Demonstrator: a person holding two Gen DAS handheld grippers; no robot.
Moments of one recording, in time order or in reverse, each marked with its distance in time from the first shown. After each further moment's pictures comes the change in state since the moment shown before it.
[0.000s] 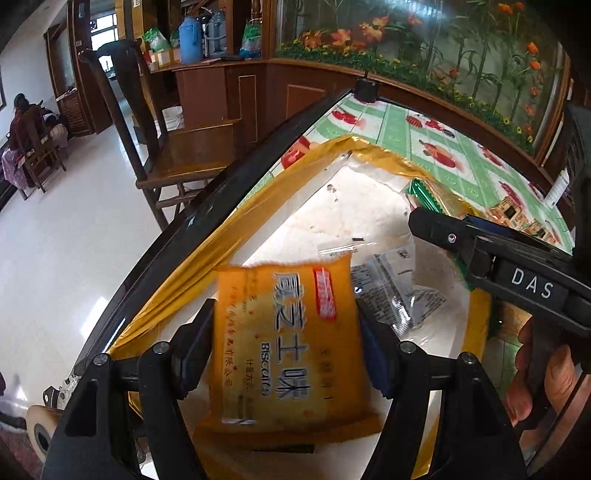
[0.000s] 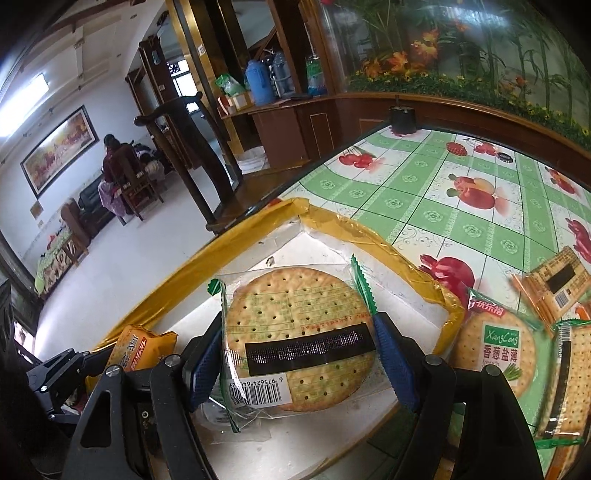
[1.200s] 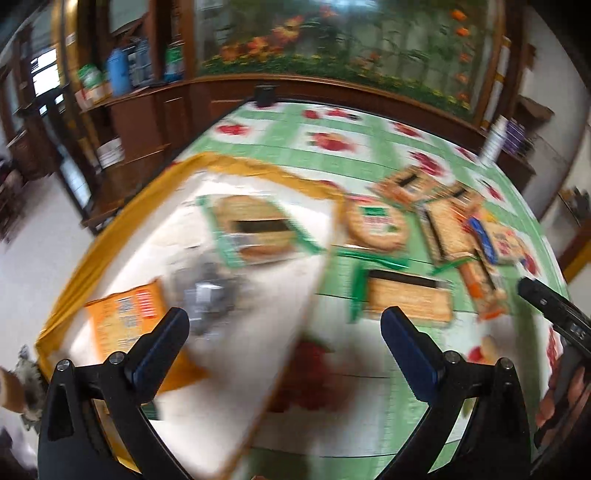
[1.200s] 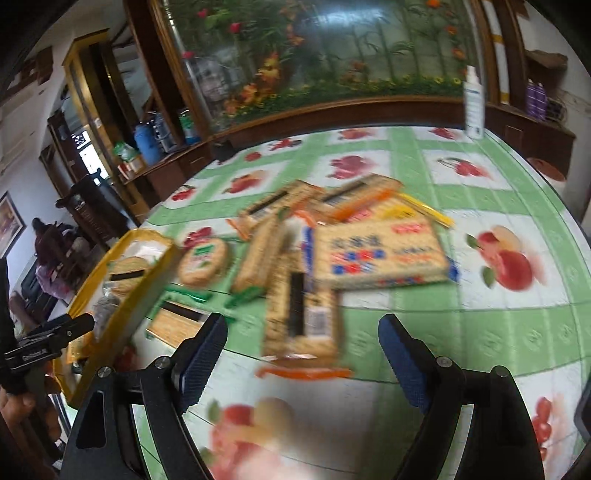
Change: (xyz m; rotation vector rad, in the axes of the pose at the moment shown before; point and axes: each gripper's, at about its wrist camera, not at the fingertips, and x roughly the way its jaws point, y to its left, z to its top) left arm -0.038 -0.121 -0.015 0.214 -0.034 -0.178; right arm -0.191 -0.179 -0.130 0.331 -0.134 -0.281
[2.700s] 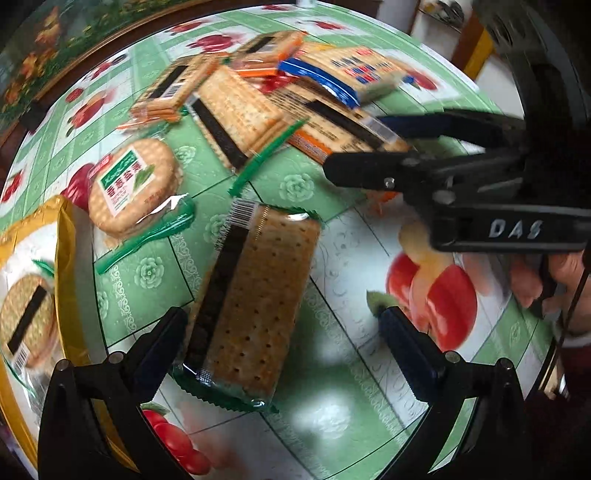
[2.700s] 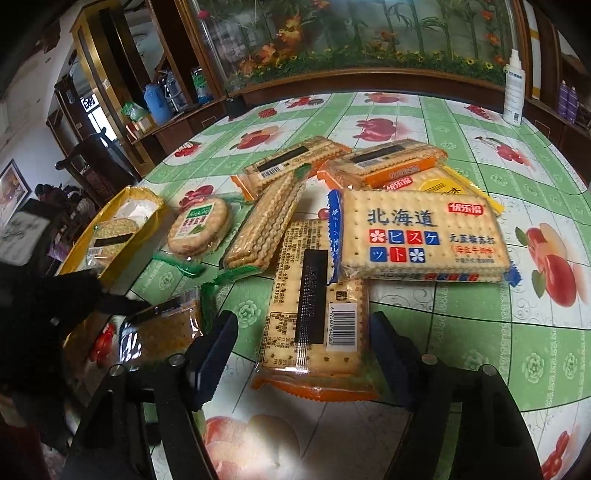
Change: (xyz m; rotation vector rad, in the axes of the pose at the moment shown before) left arm 0.070 -0.113 -0.001 0.606 0.362 -0.326; right arm 0.056 0.019 0.002 -0.092 0.147 0.027
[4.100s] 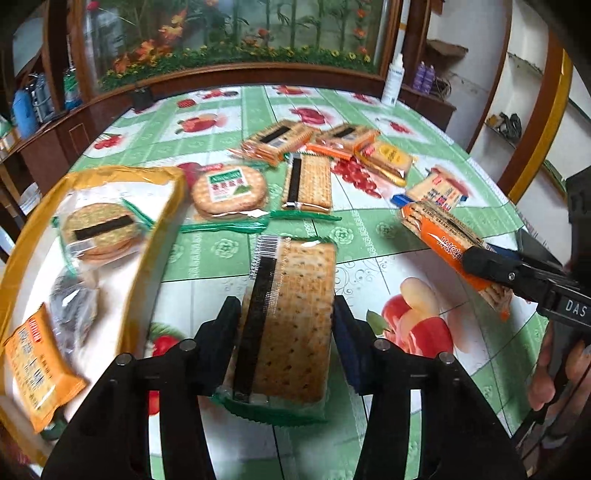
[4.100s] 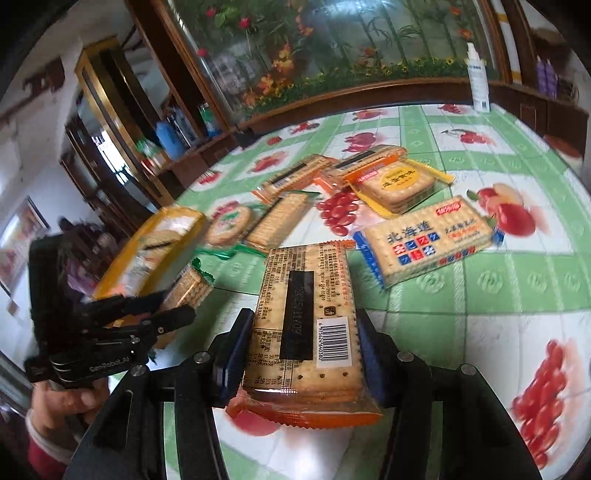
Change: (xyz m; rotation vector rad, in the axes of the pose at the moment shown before) left arm -0.061 0.001 -0.060 -0.329 -0.340 0.132; right arm -0.082 -0.018 -0.055 0.124 -0.123 0.135
